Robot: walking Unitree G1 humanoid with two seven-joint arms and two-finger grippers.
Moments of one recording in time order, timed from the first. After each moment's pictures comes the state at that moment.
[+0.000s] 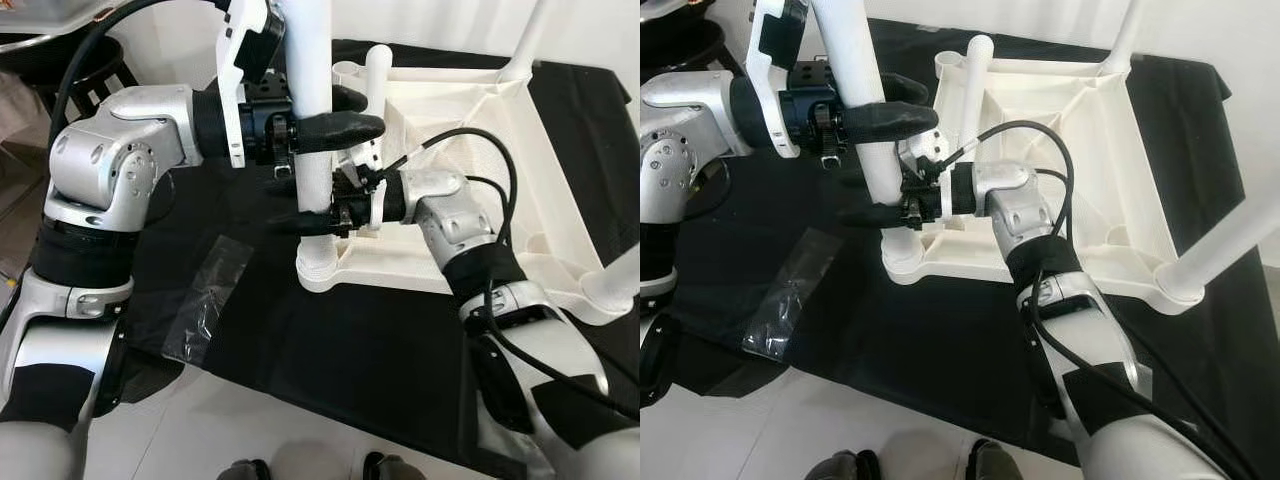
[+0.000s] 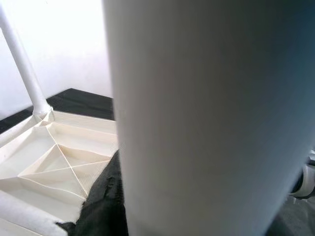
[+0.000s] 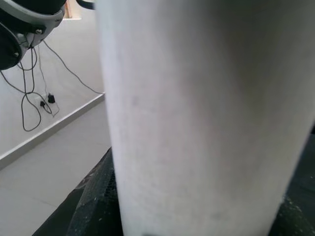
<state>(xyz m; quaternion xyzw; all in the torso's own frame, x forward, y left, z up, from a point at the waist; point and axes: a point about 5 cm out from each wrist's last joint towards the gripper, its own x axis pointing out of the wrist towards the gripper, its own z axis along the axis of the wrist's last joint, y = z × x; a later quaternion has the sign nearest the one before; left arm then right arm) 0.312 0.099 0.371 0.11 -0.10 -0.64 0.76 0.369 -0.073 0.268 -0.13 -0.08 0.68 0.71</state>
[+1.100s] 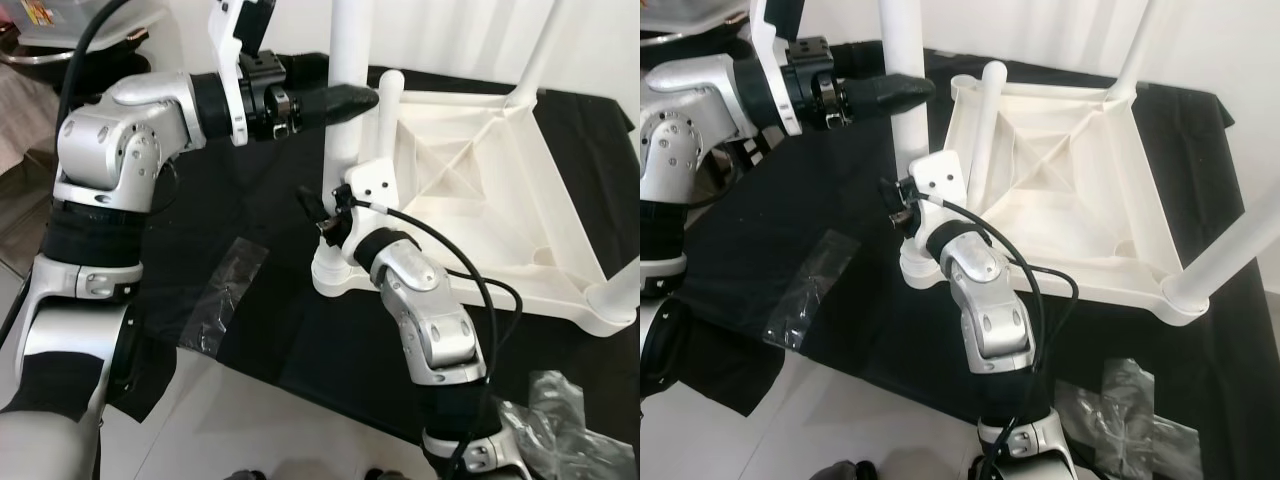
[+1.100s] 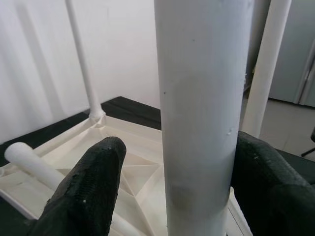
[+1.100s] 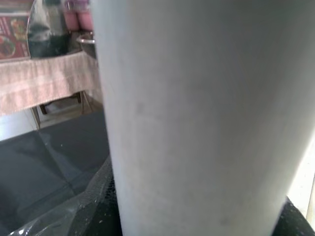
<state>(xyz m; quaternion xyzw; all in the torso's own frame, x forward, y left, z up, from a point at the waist) 0.332 0.111 0.386 0.07 -0.14 -0.53 0.84 0.319 -0.056 0.235 -0.04 -0.06 0.24 0.97</state>
